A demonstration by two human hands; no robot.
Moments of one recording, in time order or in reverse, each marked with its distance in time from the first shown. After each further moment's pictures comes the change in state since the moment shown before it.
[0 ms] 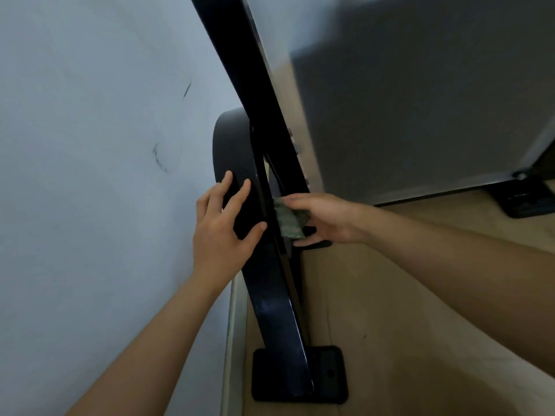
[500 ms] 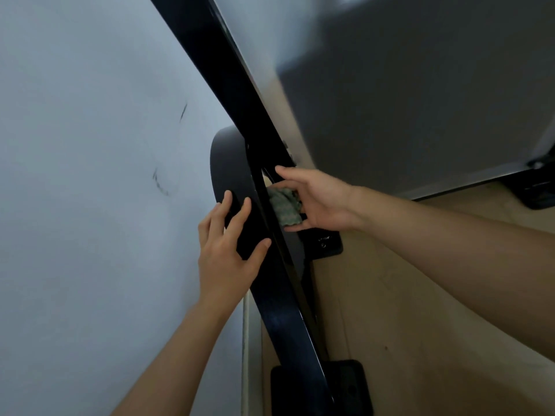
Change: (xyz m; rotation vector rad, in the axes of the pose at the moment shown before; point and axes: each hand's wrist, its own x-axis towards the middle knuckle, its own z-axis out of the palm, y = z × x) left_hand -0.001 0.002 0.001 -0.021 0.010 0.001; right_hand 0.011 -0.041 -0.005 0.125 -0.125 -0.077
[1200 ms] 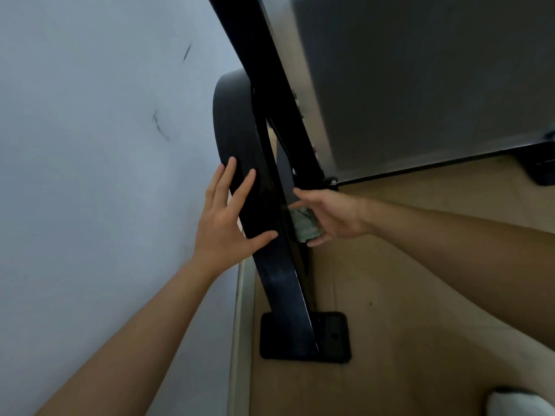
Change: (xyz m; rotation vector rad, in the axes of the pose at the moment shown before) left_hand -0.029 -0.021 0.002 0.070 -0.141 0.151; right_hand 0.000 0.099 -0.027 -0.171 -0.148 0.261
